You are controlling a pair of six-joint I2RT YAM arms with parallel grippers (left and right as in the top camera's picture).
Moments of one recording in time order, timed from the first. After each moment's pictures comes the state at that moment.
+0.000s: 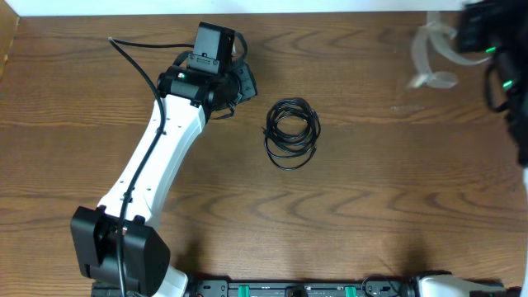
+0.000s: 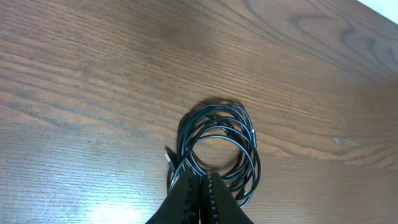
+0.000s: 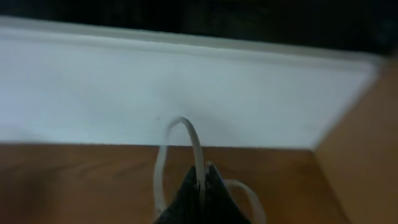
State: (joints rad) left arm -0.30 1.70 1.53 -0.80 0.14 -0.59; right arm 0.08 1.44 2.04 -0.88 0.22 -0.05
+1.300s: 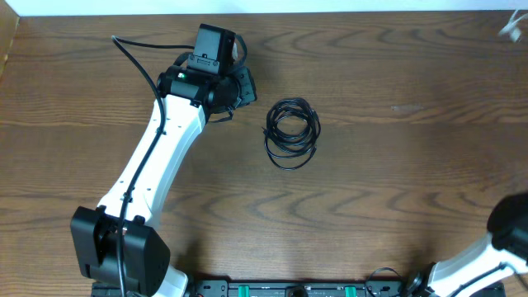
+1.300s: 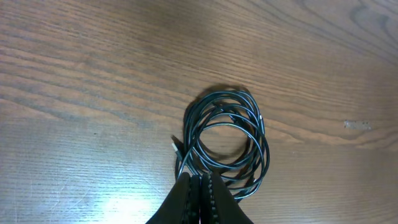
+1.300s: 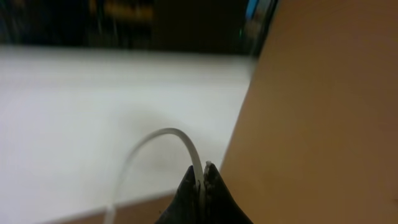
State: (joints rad) left arm -0.30 1.70 1.53 -0.84 0.15 -0.53; right arm -0.51 1.90 2.04 -0.26 -0.05 -0.19
